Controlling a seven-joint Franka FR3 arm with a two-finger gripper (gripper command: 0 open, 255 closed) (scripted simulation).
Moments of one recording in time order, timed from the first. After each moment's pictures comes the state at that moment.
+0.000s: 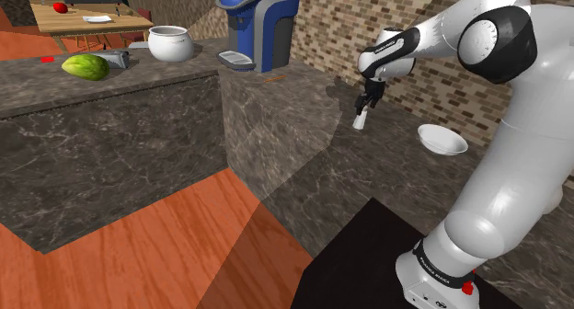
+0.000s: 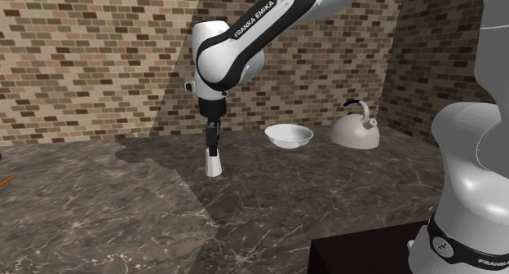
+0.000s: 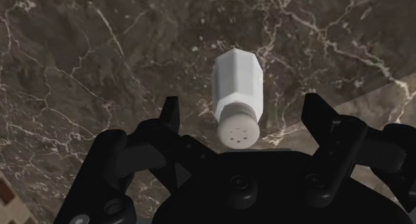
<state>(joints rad) -0.23 0.23 -0.43 -2.00 0.03 2.30 -0.52</state>
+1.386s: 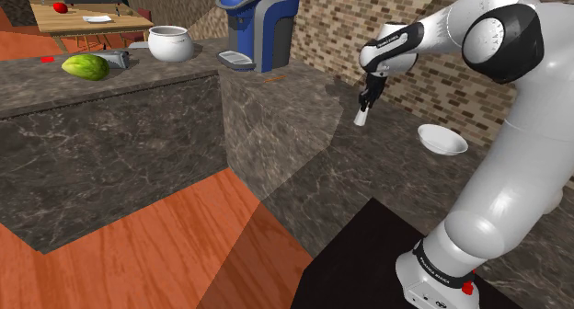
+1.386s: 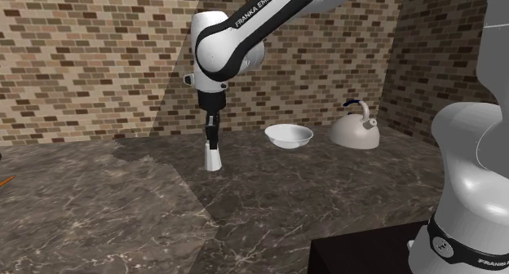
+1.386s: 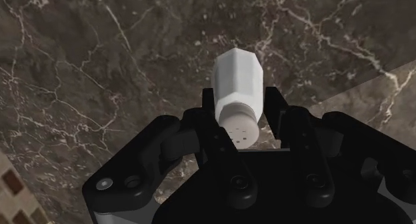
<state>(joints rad) -0.22 0.21 -0.43 -1.98 0.01 2.25 -0.51</state>
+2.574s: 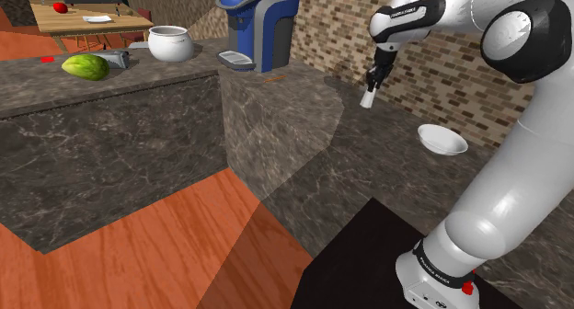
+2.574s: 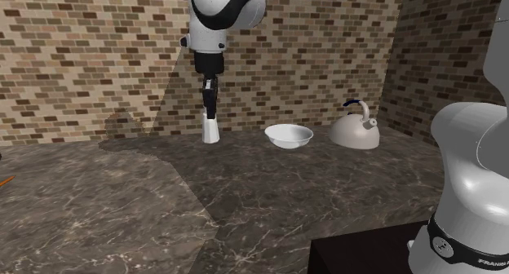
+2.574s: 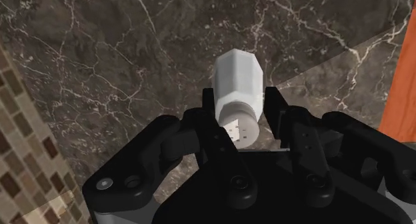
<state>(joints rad) -0.21 0.12 -0.44 -1.83 -0.03 2.03 -0.50</state>
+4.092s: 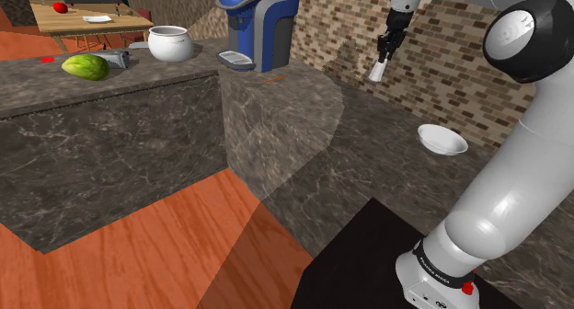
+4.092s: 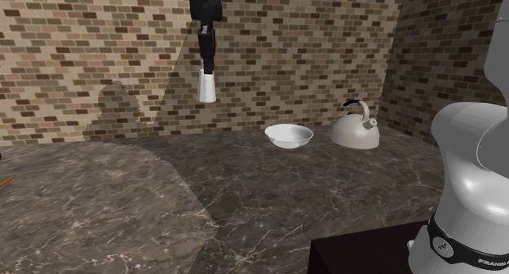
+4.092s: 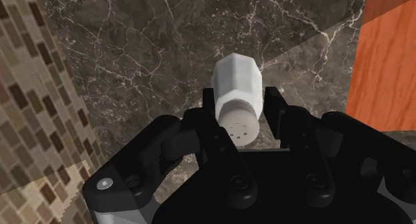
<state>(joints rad) -0.22 0.11 -0.45 -1.53 -0.03 1.72 -0.51</state>
